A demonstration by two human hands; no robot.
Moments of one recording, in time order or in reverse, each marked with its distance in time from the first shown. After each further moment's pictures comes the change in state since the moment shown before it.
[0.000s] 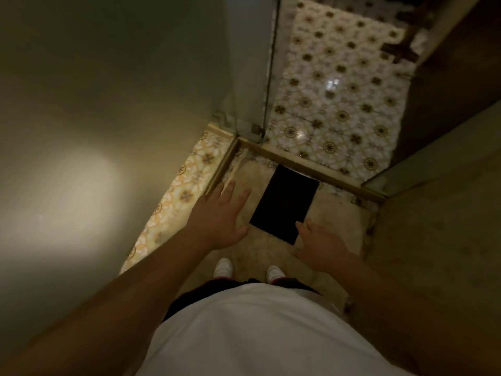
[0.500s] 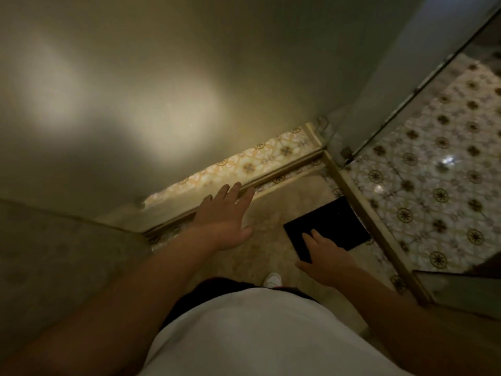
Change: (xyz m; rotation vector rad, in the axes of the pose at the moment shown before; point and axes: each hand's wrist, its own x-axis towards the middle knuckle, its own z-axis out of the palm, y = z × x) left_hand -0.128 0.025 0.041 -0.340 0.036 -0.632; right_hand 0.010 -0.041 -0.016 -0.454 -0.101 -0.447
